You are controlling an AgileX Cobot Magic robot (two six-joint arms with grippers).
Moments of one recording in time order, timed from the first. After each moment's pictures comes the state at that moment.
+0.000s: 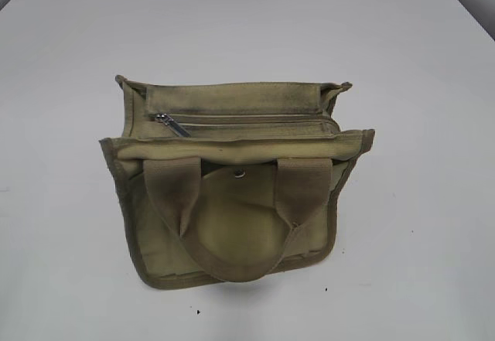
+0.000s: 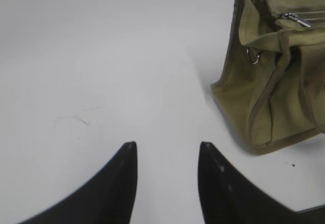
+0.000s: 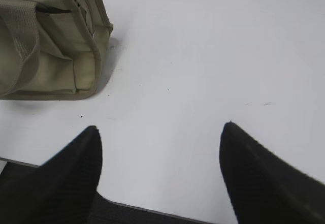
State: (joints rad) left arm -0.02 -0.01 -0.52 -0.18 1.06 0.18; right arm 0.07 -0.01 -0.48 0.17 1.09 -0.25
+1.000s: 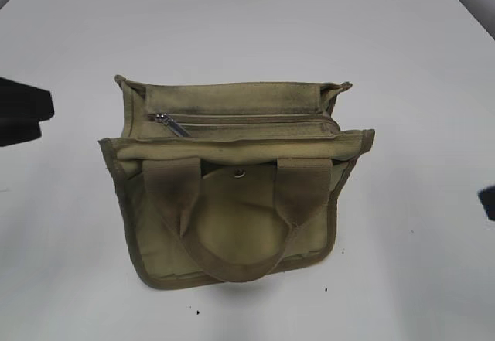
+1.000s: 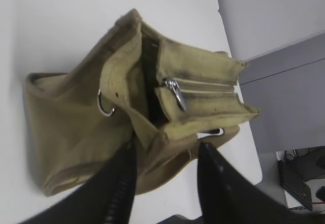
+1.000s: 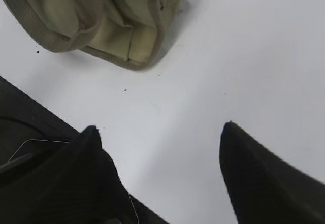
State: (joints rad) left arm -0.02 0.95 -0.58 -1.13 0.86 0.54; right arm 0.33 0.76 -0.71 0.24 0.92 -0.48
